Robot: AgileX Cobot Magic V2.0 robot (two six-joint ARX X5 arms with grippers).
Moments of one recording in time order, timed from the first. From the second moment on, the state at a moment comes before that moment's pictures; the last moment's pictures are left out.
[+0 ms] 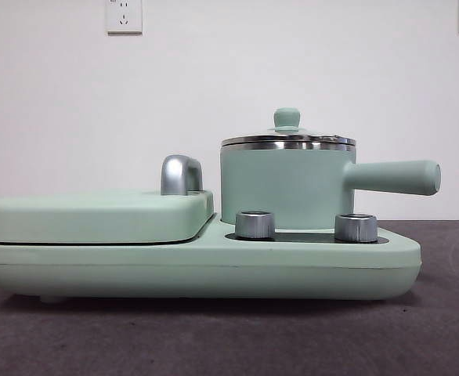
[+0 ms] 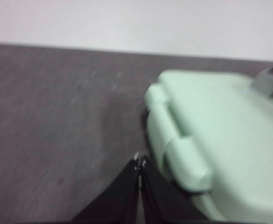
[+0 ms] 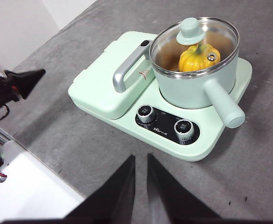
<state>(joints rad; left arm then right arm) -0.08 0.03 0.04 -0.16 0.08 -0.10 0.56 0.36 0.96 -1.04 -0.21 0.27</state>
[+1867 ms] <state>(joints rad) -0.08 0.01 0.03 -0.18 -0.01 -0.10 0.09 0.06 0.06 -0.14 0.07 0.10</state>
